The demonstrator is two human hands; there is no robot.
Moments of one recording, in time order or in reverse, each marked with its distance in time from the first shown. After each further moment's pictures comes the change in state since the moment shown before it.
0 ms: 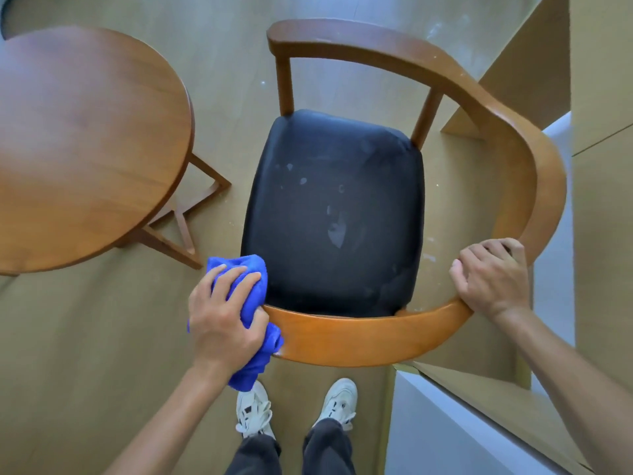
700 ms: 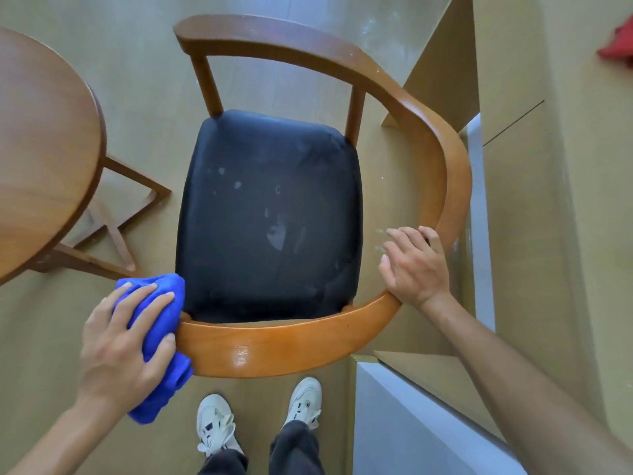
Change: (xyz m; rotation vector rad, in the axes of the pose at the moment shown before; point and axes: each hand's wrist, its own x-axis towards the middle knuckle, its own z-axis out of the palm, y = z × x) left_hand 0.005 -0.033 -0.009 0.166 -0.159 0.122; right_hand -0.004 0.006 0.002 0.087 -0.125 0.008
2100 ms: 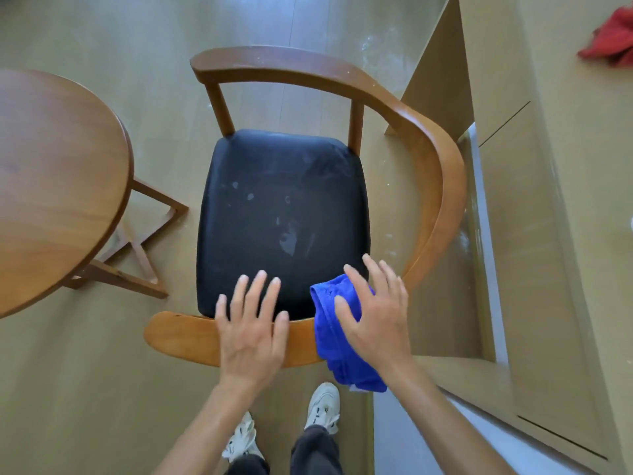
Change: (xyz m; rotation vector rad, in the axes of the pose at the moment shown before) left_hand 0.001 0.129 0.030 -0.001 -0.065 -0.005; right_hand -0.043 -0.118 -0.069 0.512 -0.091 0.425
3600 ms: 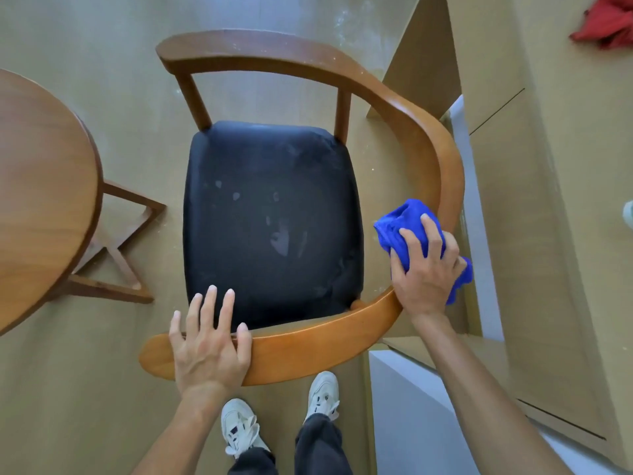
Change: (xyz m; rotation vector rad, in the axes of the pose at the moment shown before) left_hand 0.019 -0.058 -0.010 0.194 -0.212 -0.137; right_hand 0.064 0.069 0.005 -0.428 0.373 0.079
